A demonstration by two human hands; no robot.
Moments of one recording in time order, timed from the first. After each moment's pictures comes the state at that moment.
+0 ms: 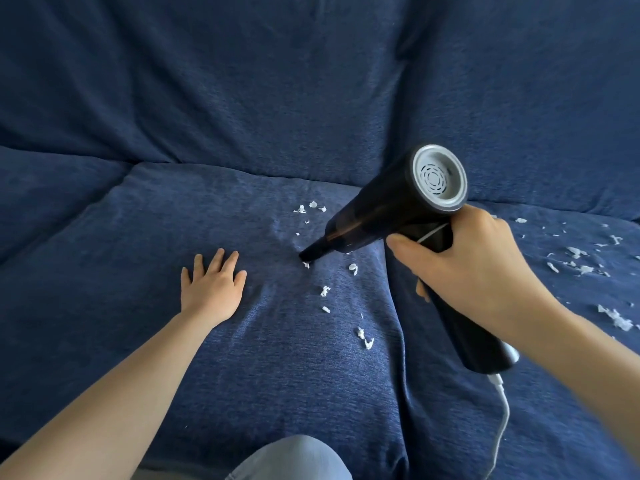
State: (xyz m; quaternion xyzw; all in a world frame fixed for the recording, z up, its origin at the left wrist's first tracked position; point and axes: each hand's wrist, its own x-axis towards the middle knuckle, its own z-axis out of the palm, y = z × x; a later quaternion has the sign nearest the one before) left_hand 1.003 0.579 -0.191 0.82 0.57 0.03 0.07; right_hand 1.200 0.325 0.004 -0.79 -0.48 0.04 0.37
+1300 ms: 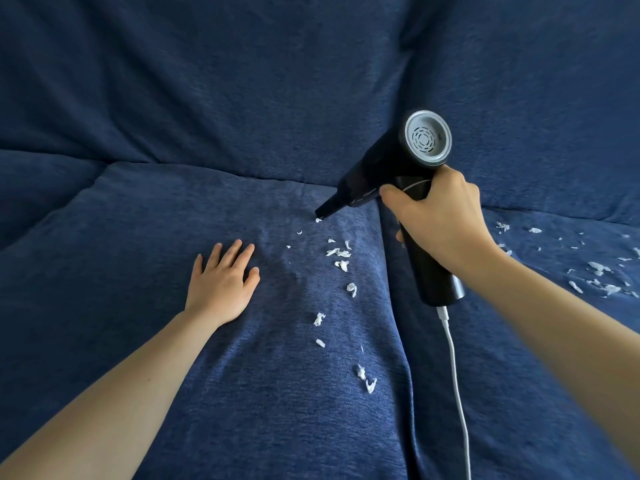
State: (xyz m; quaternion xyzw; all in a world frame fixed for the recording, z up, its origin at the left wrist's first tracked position) left_hand 1.053 0.618 -0.197 0.87 0.50 0.06 0.03; right_hand 1.266 0.436 -0.017 -0.81 -0.40 0.04 0.44
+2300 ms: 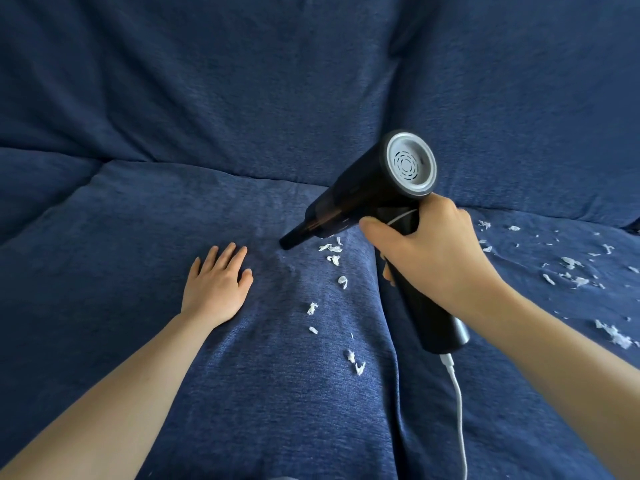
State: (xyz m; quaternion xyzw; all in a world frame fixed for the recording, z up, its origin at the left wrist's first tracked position) left_hand 1.045 0.602 -0.197 0.87 0.49 0.07 0.05; right_hand 1.218 0.381 -0.004 -0.79 -0.45 0.07 0.41
